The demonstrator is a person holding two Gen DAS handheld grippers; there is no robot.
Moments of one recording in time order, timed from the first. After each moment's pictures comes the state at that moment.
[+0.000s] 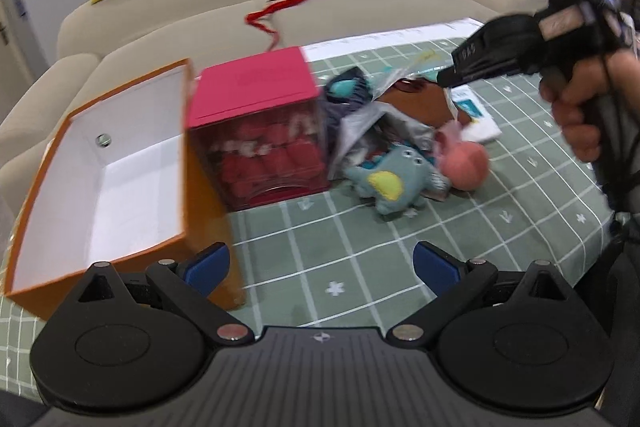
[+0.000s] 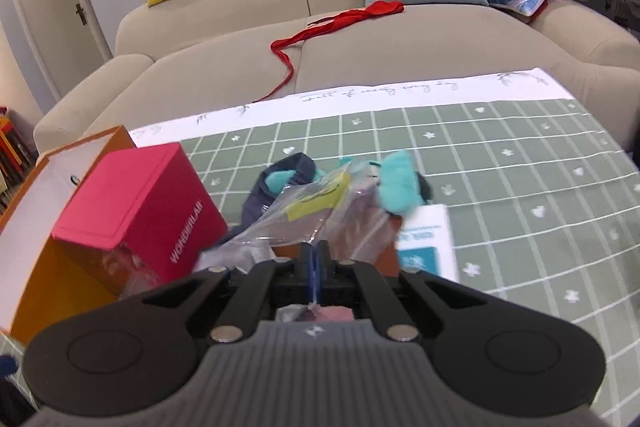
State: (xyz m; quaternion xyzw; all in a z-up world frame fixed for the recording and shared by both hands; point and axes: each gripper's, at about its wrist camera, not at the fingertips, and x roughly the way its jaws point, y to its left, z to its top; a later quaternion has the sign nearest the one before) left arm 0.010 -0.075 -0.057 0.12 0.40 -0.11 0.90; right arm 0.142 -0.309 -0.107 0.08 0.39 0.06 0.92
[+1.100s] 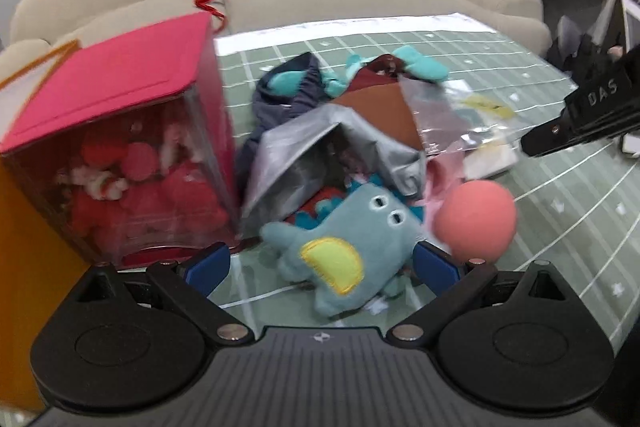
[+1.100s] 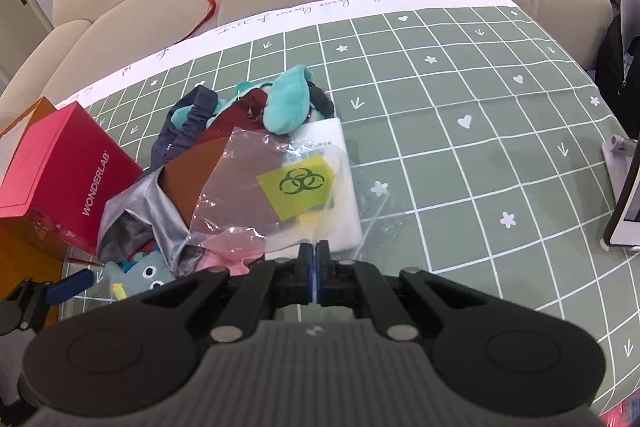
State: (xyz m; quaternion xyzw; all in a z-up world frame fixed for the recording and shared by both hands) left arm 0.109 -0.126 -0.136 0.07 0.41 -0.16 0.89; right arm 0.148 -0.368 -0.136 0.12 0.50 0.00 0.86
